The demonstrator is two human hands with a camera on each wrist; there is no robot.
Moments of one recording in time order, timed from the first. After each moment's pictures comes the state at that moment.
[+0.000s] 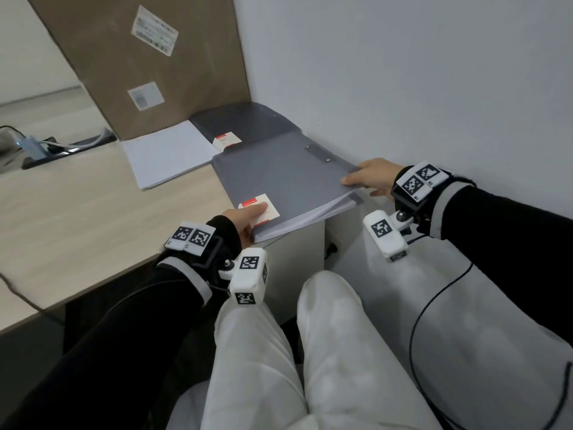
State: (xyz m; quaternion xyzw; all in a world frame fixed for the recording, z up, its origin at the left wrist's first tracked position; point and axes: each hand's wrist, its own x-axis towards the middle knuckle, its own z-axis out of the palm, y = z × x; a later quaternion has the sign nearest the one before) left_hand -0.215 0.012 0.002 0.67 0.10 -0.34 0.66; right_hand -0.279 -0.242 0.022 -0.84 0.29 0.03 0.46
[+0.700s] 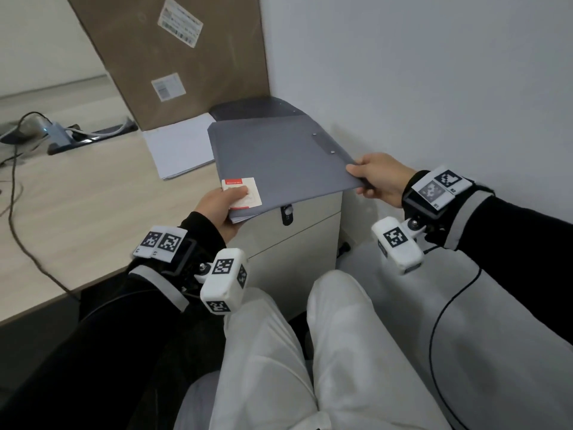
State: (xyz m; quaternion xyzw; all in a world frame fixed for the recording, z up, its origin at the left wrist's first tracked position) left_hand -0.204 0.064 0.018 0.58 0.01 -0.22 0.79; right_hand -0.274 -0.195 0.029 -0.75 0.24 -0.04 0.62
